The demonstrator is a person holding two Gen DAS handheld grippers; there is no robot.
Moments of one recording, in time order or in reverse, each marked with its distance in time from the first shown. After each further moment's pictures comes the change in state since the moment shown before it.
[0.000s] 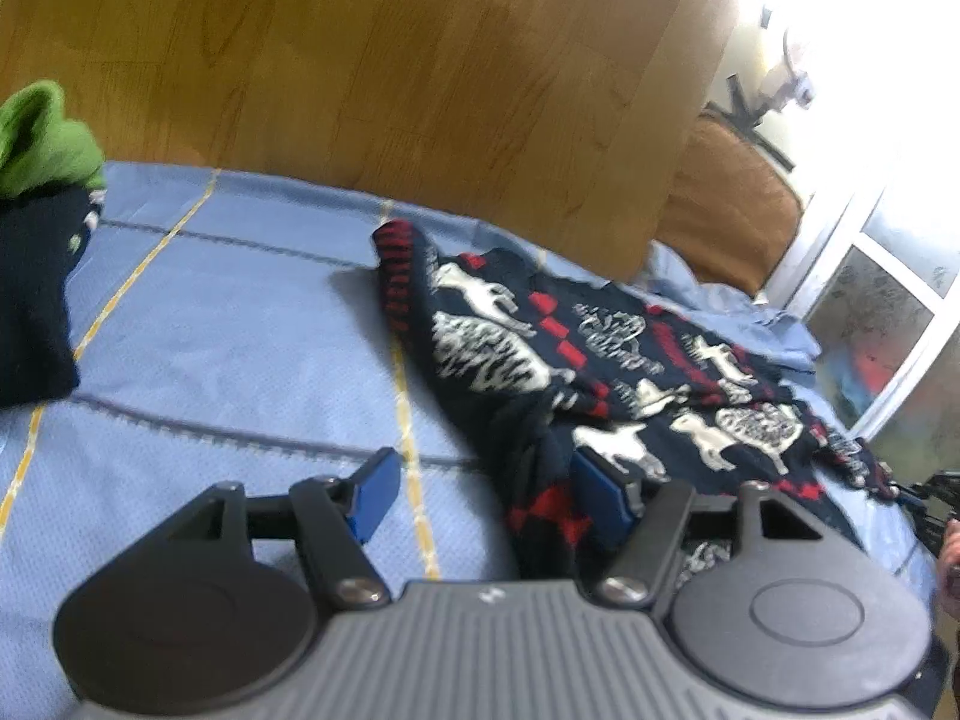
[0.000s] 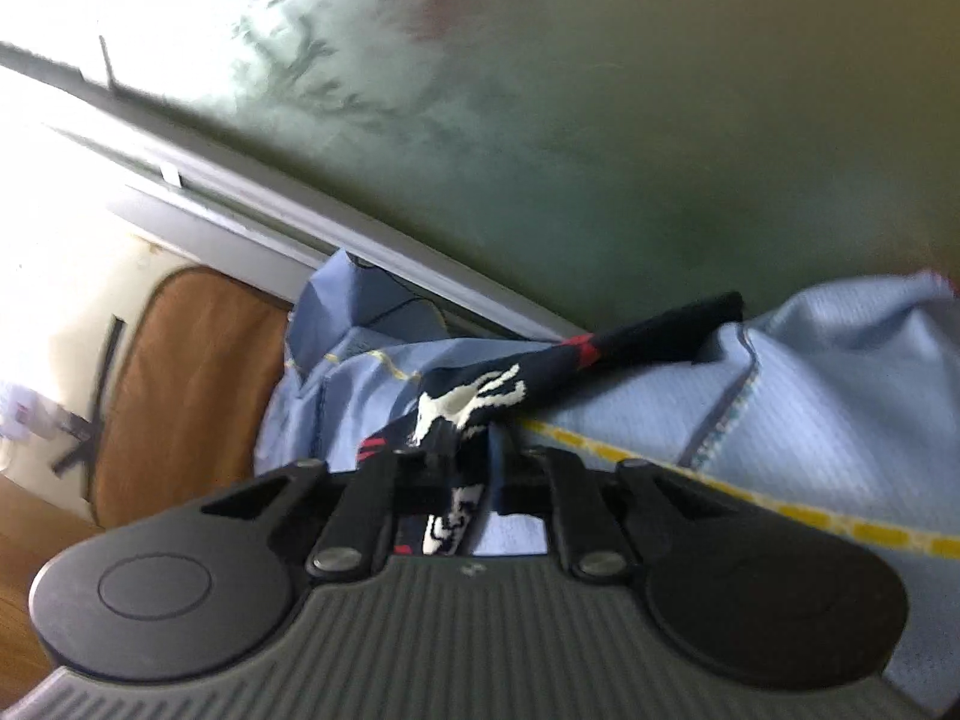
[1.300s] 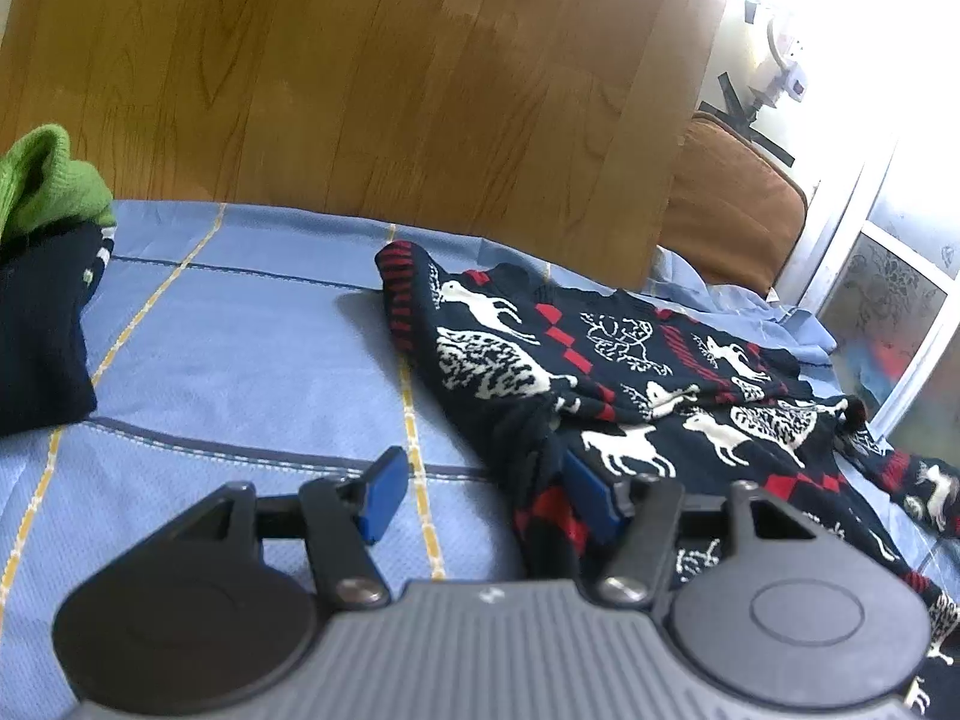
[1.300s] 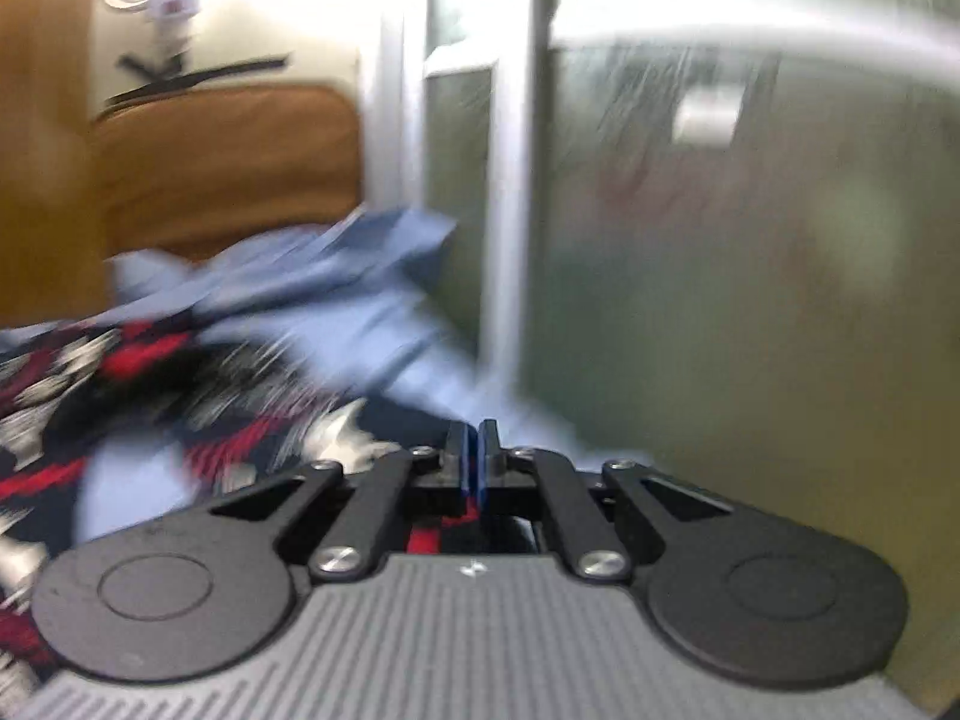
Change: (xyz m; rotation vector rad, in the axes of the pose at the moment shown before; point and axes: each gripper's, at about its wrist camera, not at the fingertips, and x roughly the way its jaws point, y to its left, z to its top) left arm 0.000 -0.003 -0.008 0.066 -0.034 0.057; right arm -0.099 0.069 -0.077 -1.014 -0.216 -0.241
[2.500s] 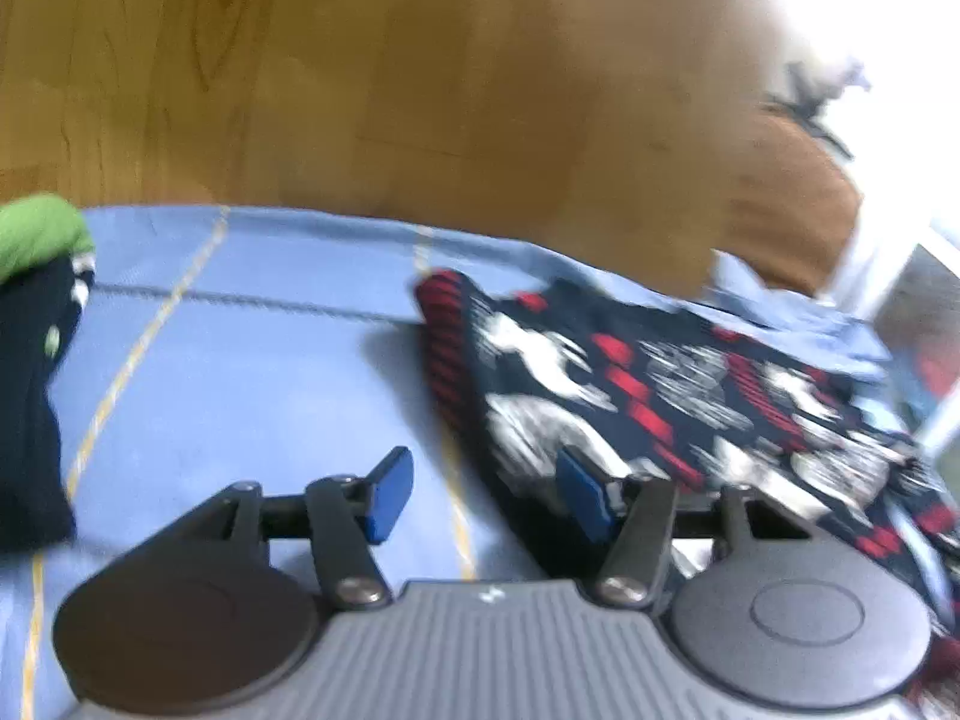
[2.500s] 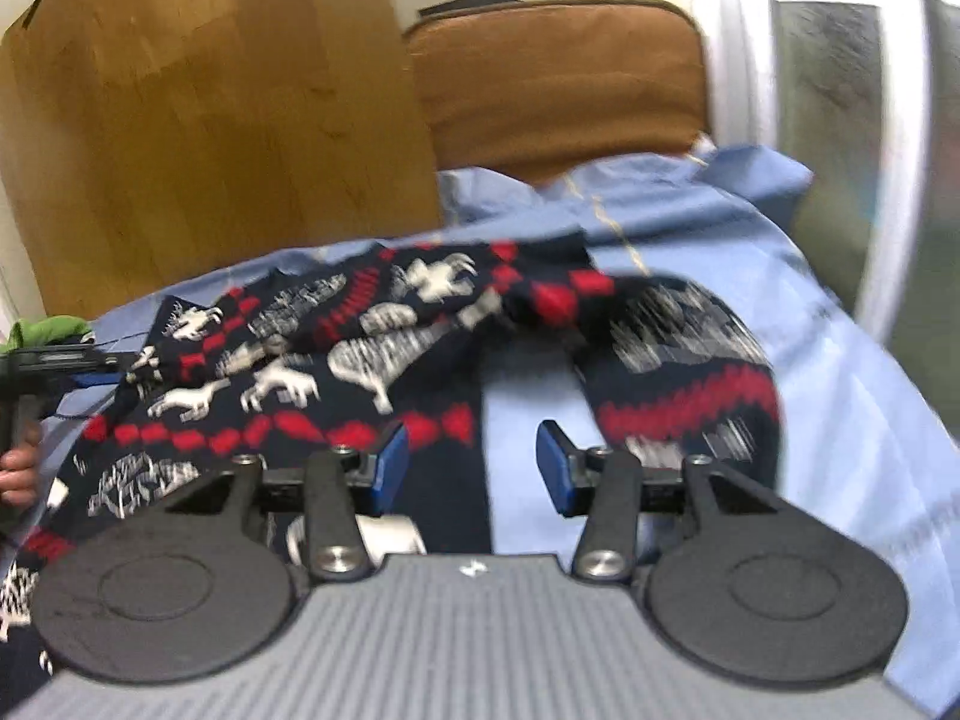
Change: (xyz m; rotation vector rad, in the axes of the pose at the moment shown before) left arm 0.038 0.017 0.038 -0.019 0.083 0.019; right arm -0.023 0.105 -0.015 -0.009 0.209 0.609
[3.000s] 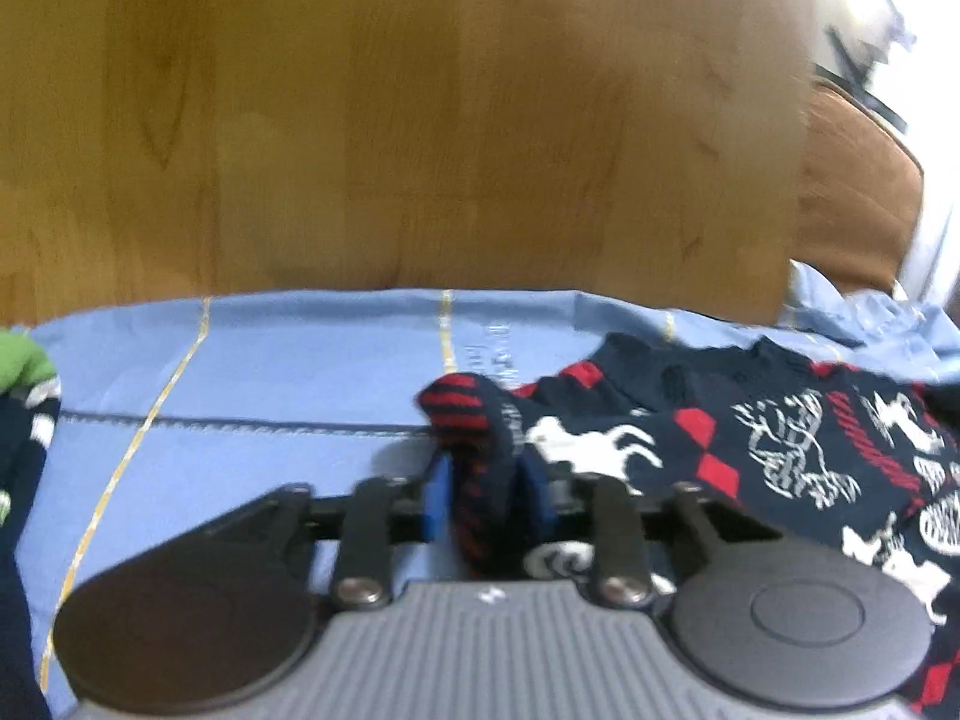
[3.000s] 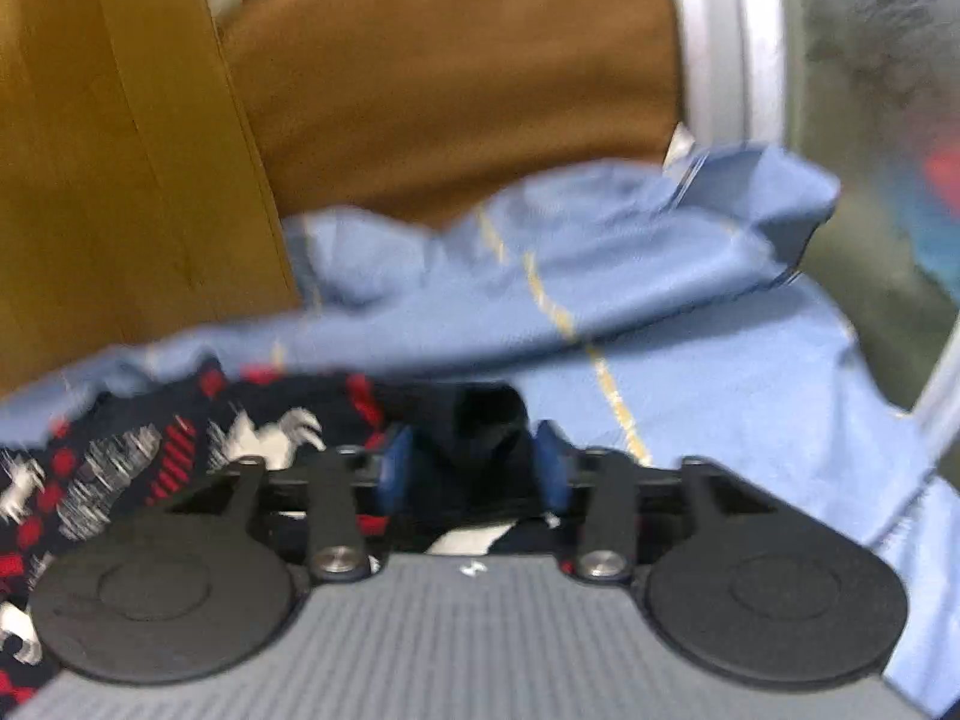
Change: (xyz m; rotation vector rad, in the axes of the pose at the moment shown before) left arm 0.075 -0.005 0.044 0.085 -0.065 0.179; right arm 0.134 -0.029 0.100 0.084 -0.006 -0.139
